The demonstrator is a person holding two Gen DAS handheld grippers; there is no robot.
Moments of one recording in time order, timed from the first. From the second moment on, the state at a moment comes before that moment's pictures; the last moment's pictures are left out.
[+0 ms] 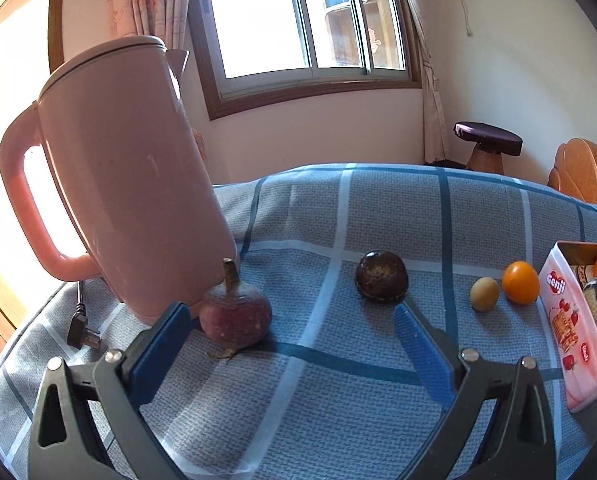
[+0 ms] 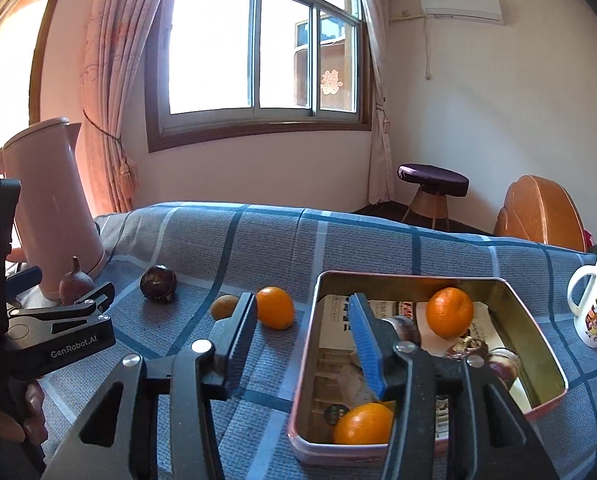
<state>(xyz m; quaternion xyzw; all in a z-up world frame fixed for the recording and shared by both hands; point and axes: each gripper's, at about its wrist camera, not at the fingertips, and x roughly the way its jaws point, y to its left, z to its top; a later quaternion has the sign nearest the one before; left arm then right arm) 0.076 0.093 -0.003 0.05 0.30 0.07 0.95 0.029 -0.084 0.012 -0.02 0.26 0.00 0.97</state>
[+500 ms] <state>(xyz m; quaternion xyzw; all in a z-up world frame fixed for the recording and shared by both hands) 0.087 0.102 -0.009 0.05 0.34 0.05 0.94 0.131 -0.051 -0.018 -0.19 0.44 0.06 0.88</state>
